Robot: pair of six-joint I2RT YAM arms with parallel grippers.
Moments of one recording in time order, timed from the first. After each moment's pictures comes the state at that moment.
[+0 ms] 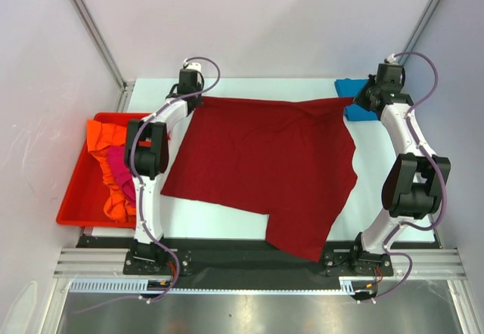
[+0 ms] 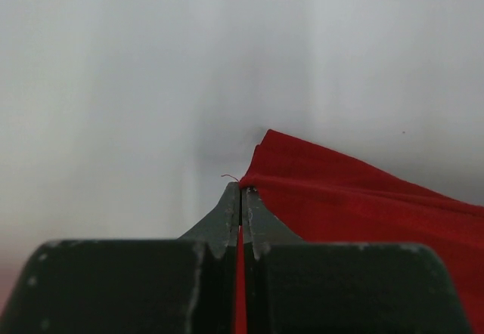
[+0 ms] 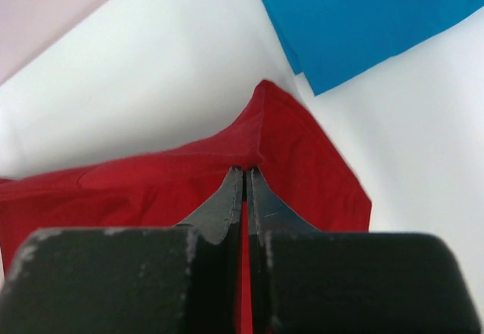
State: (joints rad) left arm -0.17 2.29 1.80 -0.11 -0.22 -0.03; right arm -0.11 1.72 1.50 -0.39 -0.02 0.45
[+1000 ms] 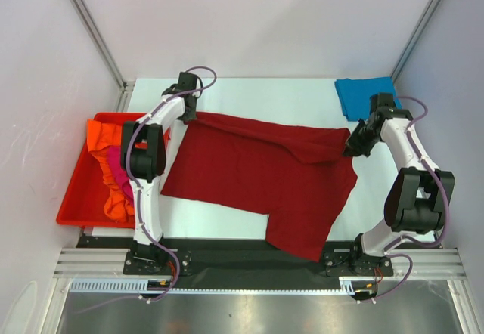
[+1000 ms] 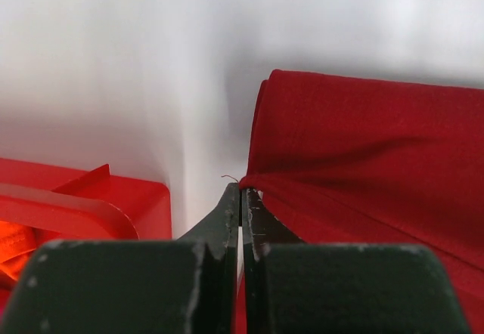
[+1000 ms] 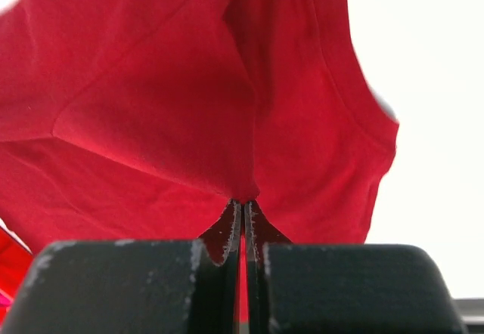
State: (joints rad) left arm -0.17 2.22 1.81 -0.57 -0.31 -0.02; right arm -0.11 1.59 1.31 -0.92 -0.18 0.53
